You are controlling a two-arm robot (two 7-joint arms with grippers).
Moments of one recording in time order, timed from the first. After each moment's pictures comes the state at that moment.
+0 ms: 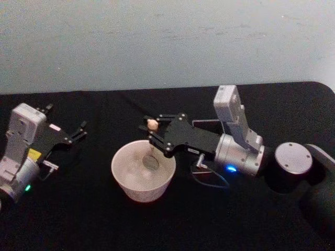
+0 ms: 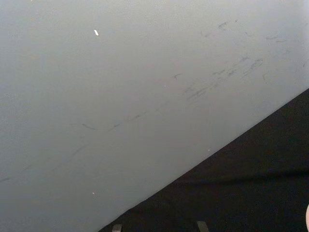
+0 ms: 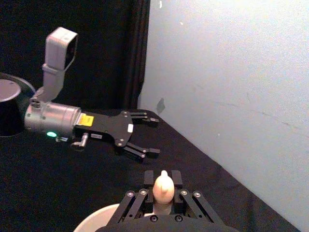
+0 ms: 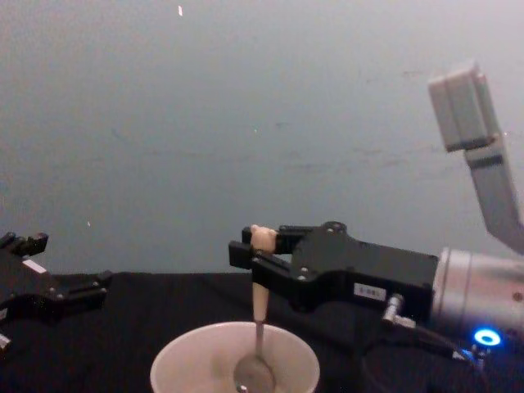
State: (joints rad) left arm -0.20 0.60 0.45 -1.41 -0.25 -0.12 0.03; right arm 0.48 0.30 -0.59 -1.17 0.39 -0.26 0.74
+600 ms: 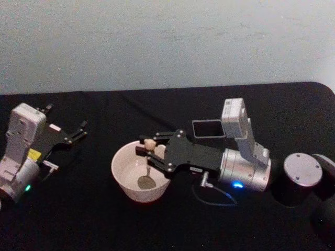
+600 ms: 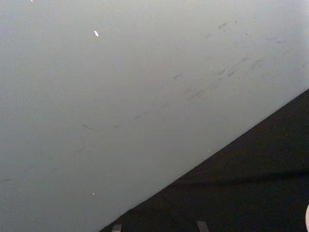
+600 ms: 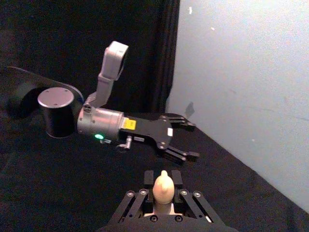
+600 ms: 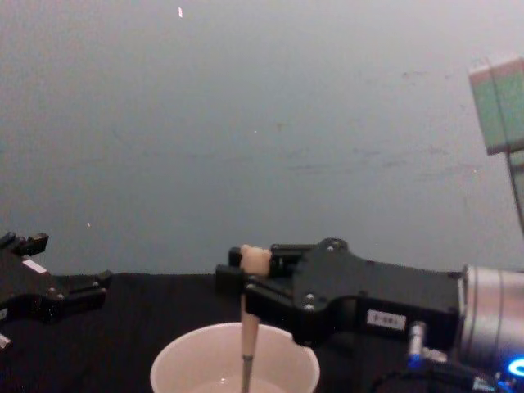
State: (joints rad) left arm -0.20 0.60 0.45 -1.41 -0.25 -0.12 0.03; right arm 0.40 0.38 -0.61 -1.32 0.45 -0.21 0.80
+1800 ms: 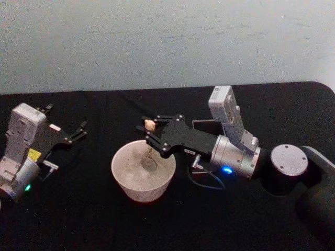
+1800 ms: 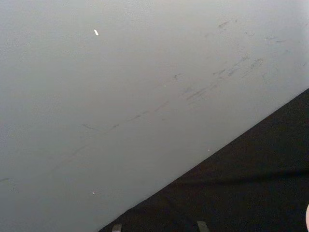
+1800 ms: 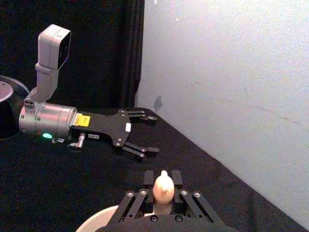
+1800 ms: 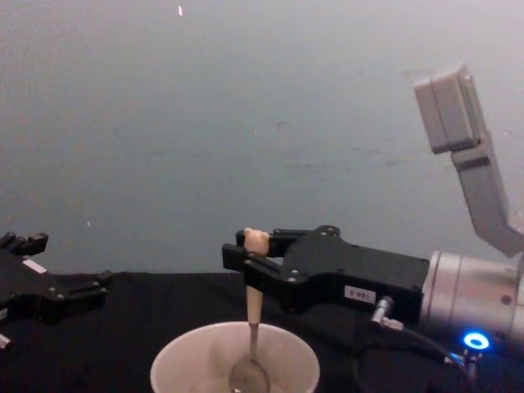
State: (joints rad) left arm -0.20 0.60 0.45 -1.41 -0.25 -0.12 0.03; right arm 0.47 0.29 -0.60 -1.18 0.38 -0.23 0.70
